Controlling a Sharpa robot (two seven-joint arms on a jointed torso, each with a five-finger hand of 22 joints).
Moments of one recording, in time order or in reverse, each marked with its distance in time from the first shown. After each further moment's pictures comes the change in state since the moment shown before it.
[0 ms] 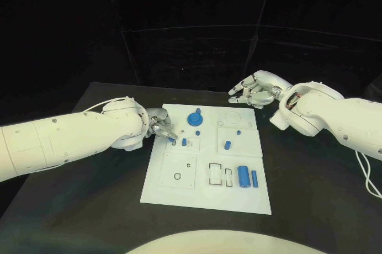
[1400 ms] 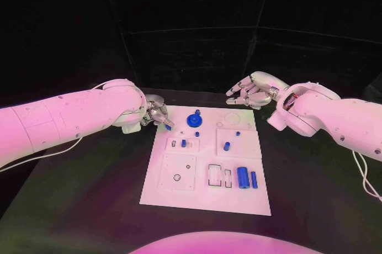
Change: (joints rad) left arm 0.070 0.089 0.001 -0.206 0.131 0.137 0.040; left_hand 0.031 0.028 -0.069 0.021 -0.001 -0.005 0.004 -0.009 -0.006 -0.020 0.005 -0.009 -0.008 0.004 0.004 0.000 0.000 0.000 -0.006 0.006 -0.019 -0.022; right arm 0.001 0.009 0.000 -0.002 0.000 0.003 0.001; right_hand 0.003 -0.005 0.003 -0.003 0.000 0.000 0.000 0.000 0.000 0.000 0.000 0.000 0.002 0.000 0.000 0.000 0.000 0.000 0.000 0.000 0.000 0.000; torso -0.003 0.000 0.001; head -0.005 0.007
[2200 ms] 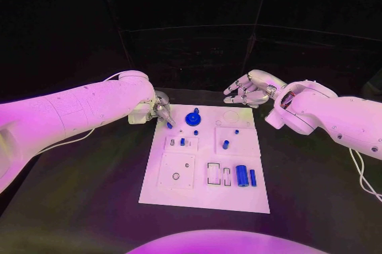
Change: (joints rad) left arm 0.004 0.187 -0.001 -0.258 -0.033 0.190 -0.022; left_hand 0.046 0.055 -0.108 -0.002 0.005 -0.005 0.005 -0.022 -0.003 -0.039 0.004 -0.018 -0.024 0.000 0.000 0.000 0.000 0.000 -0.003 0.003 -0.011 -0.018; right arm 0.000 0.006 0.000 0.004 0.000 0.000 -0.001; right_hand -0.003 -0.003 0.000 0.000 0.000 0.000 0.000 0.000 0.000 0.000 0.000 0.000 0.000 0.000 0.000 0.005 0.003 0.000 0.000 0.000 0.004 0.004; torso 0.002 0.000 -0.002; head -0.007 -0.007
